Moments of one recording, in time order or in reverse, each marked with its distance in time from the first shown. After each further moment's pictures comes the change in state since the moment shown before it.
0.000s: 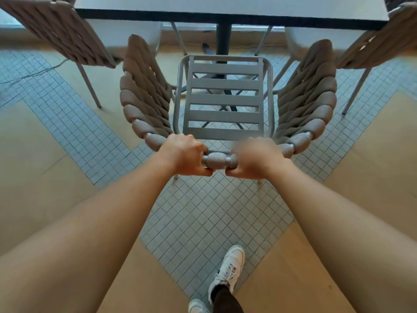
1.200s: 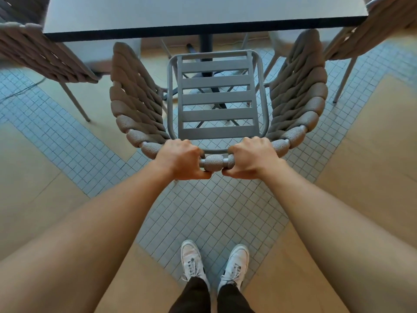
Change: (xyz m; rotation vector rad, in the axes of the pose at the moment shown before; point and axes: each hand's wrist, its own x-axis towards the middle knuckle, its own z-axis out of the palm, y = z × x) left_hand 0.039 -0.004 -0.011 -0.029 -0.005 0.036; right_hand 0.016 0.024 -0.011 0.048 -0.047 0.095
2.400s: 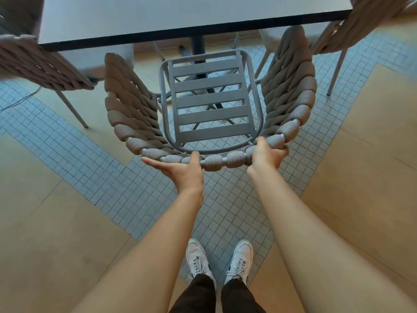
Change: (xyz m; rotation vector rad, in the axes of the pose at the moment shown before) left_hand -0.016 0.074 0.035 -1.700 0.802 -1.109; right_hand -0.012 -0.014 0.021 2.000 0.699 1.364
